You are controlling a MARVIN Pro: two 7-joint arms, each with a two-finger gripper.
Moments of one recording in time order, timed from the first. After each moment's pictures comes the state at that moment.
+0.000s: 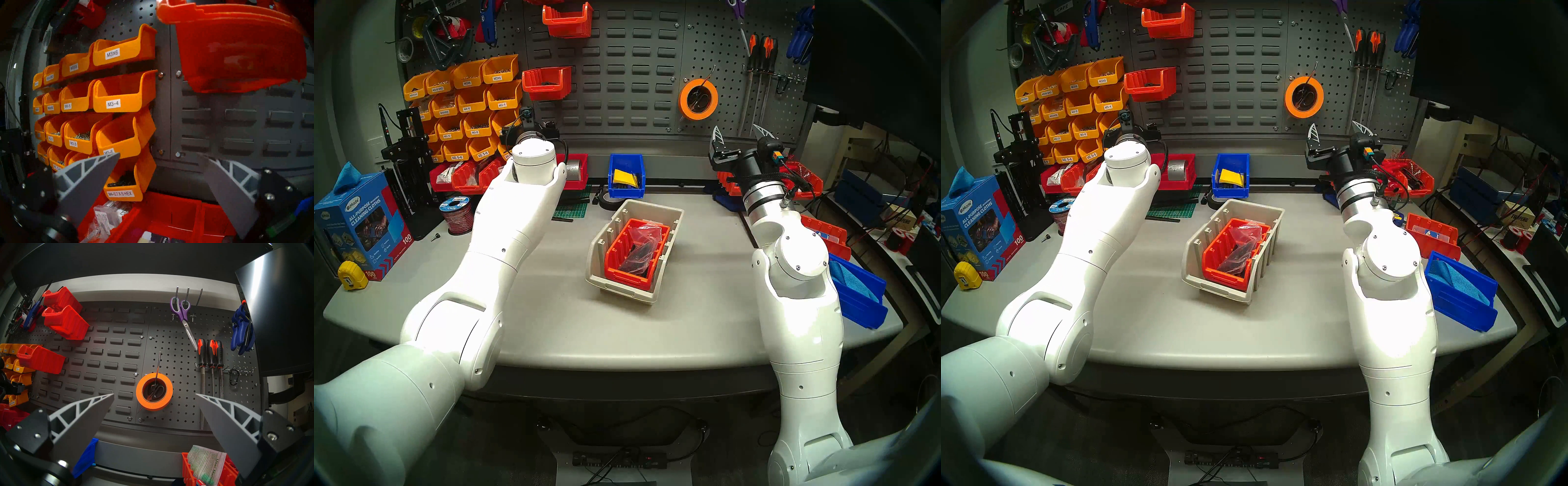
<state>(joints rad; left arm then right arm) 0.72 -1.38 -1.30 -1.21 -0.32 0.32 0.54 -1.40 -1.43 1.59 -1.97 0.05 0.05 0.06</state>
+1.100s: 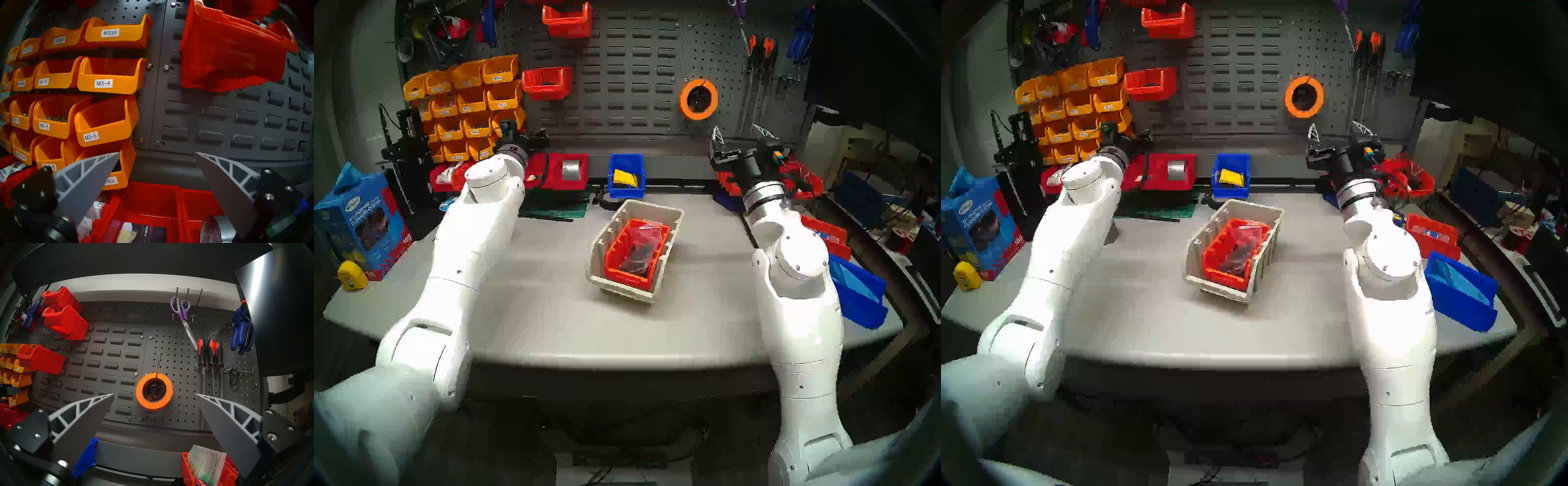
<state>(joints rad) 0.83 -1.24 -1.38 -1.30 -0.50 0.26 0.18 -1.40 -1.43 1.59 -1.96 0.05 0.05 0.06</state>
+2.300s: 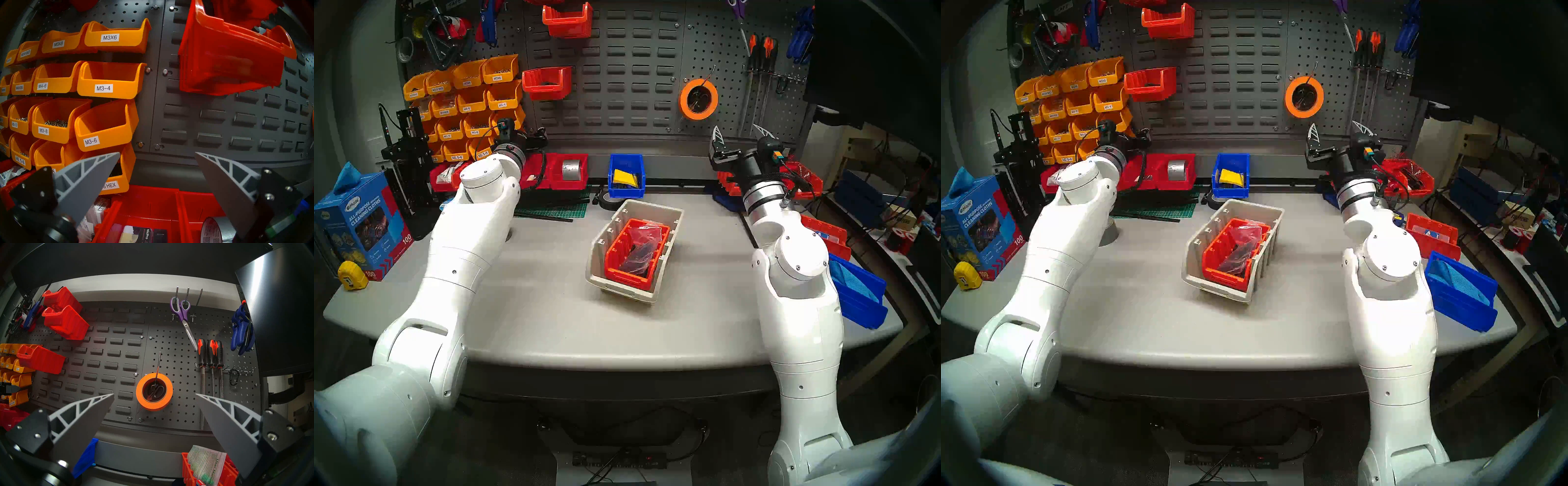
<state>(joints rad) 0.83 -1.22 -1.38 -1.30 -0.51 0.25 0.16 -1.40 -1.43 1.59 -1.97 0.05 0.05 0.06</state>
